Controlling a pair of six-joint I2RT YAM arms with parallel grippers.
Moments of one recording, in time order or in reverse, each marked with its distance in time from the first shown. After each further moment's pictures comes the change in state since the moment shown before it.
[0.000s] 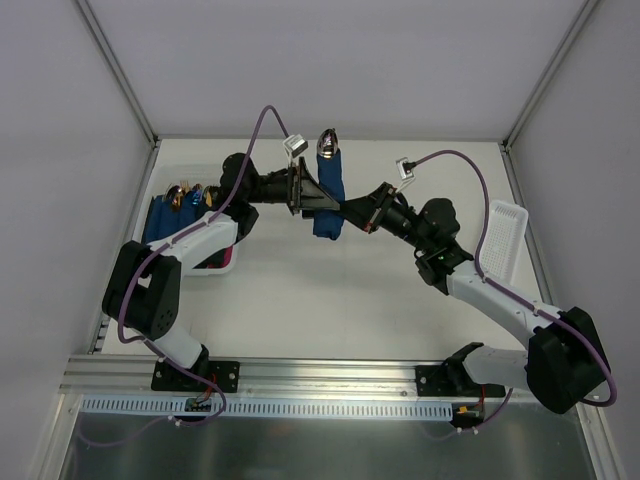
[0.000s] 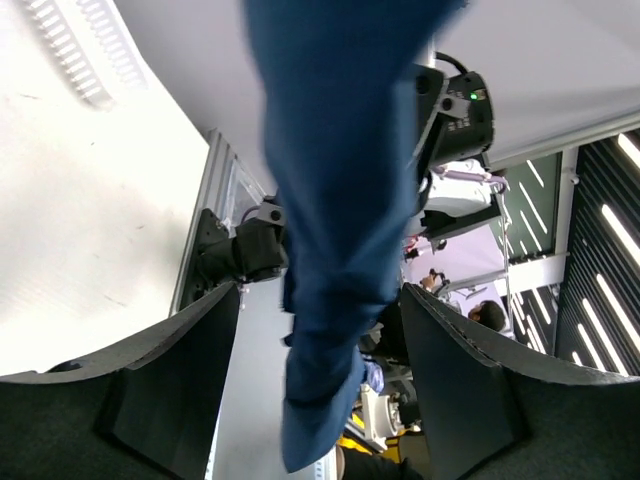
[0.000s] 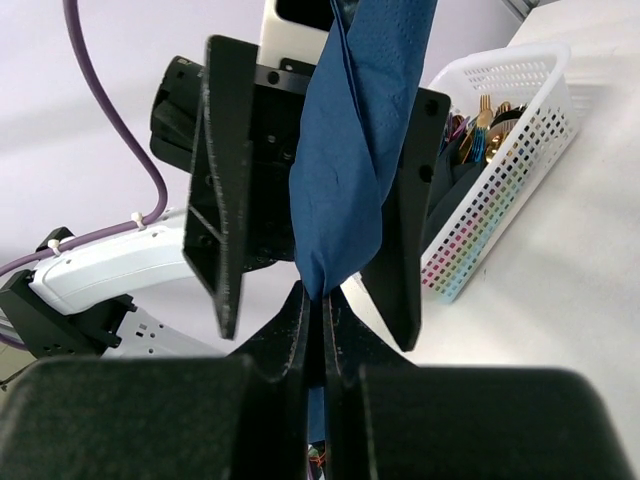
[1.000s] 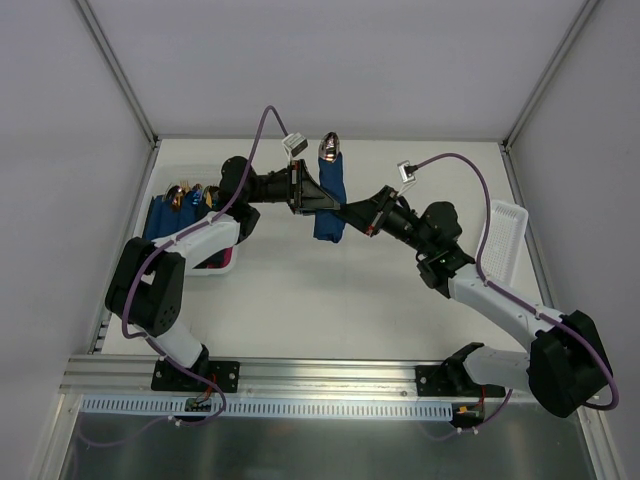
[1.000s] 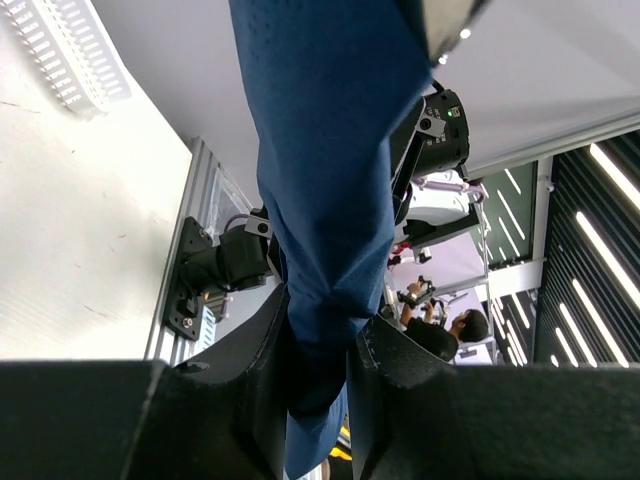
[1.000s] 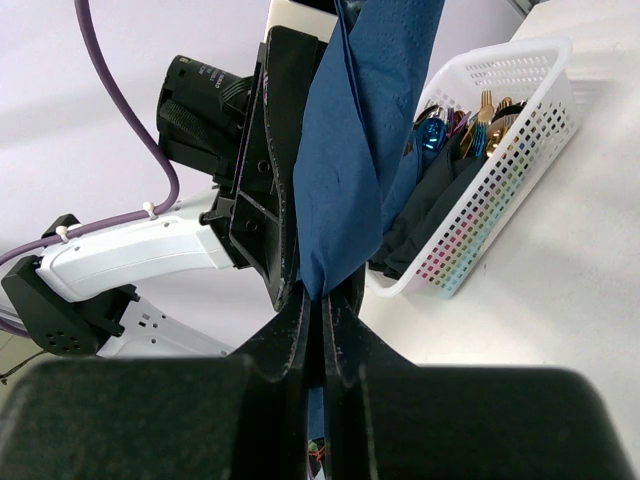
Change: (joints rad) left arm 0.000 0.026 -0.015 0.117 -0.016 -0.106; right arm 0.000 -0.022 -0.028 0.007 -0.007 -0.004
